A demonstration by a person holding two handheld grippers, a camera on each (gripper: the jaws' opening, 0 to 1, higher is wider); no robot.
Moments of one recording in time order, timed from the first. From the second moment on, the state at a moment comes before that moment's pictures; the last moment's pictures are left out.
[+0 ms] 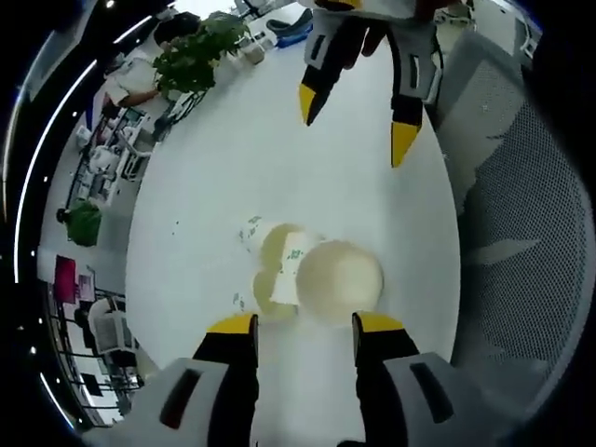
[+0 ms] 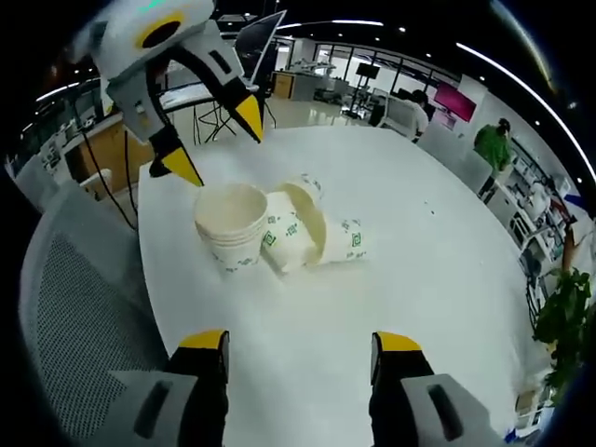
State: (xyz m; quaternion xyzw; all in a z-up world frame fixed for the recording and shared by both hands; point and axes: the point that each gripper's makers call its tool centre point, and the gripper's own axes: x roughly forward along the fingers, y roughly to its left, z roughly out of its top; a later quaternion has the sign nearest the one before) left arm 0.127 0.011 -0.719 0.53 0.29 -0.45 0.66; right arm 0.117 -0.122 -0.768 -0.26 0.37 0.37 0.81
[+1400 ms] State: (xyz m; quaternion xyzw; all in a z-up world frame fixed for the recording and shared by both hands) left arm 0.152 0.065 -0.738 0.50 0.29 -0.41 0.70; right arm 0.209 -0.074 -0.784 -0.19 0.36 0.29 0.87
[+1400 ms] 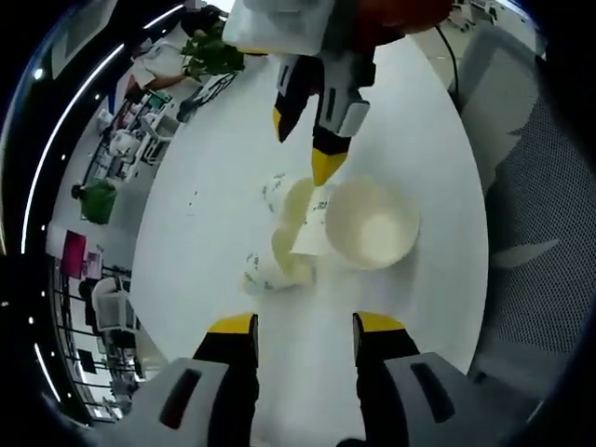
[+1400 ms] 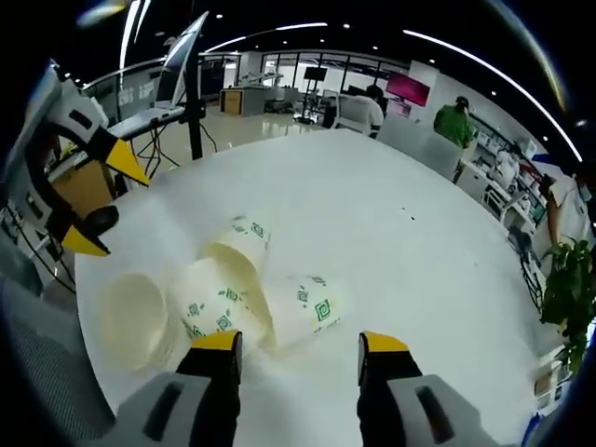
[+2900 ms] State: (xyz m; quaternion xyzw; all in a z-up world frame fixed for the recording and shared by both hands) left arm 0.153 0.079 -0.733 0.40 0.32 -0.38 0.77; right arm 0.258 -0.070 -0.824 -0.20 0.36 0.23 0.88
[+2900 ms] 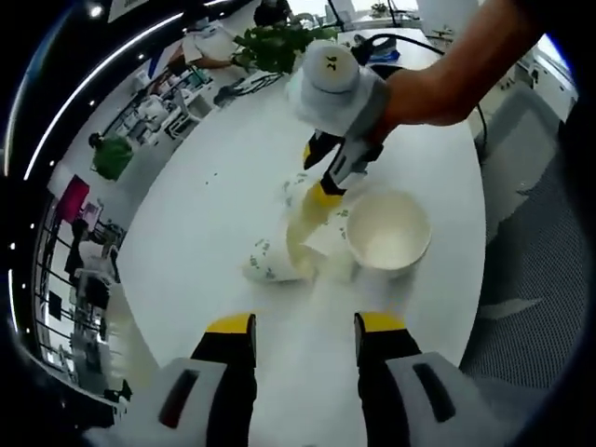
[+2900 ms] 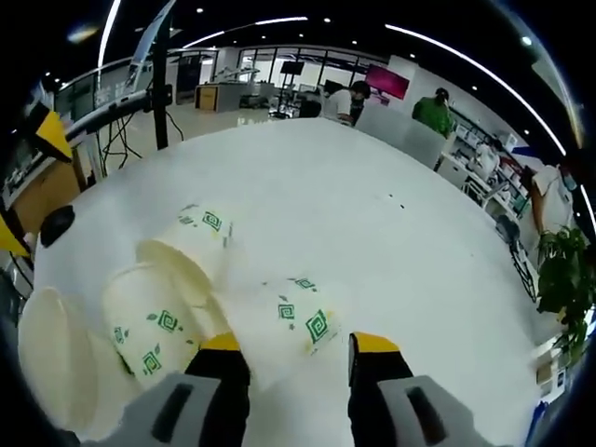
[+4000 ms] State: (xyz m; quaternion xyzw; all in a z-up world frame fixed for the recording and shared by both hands) left arm 0.155 0.076 -0.732 0.44 0.31 -0.38 0.76; right arm 0.292 -0.095 -0.806 -0.20 0.32 0.20 0.90
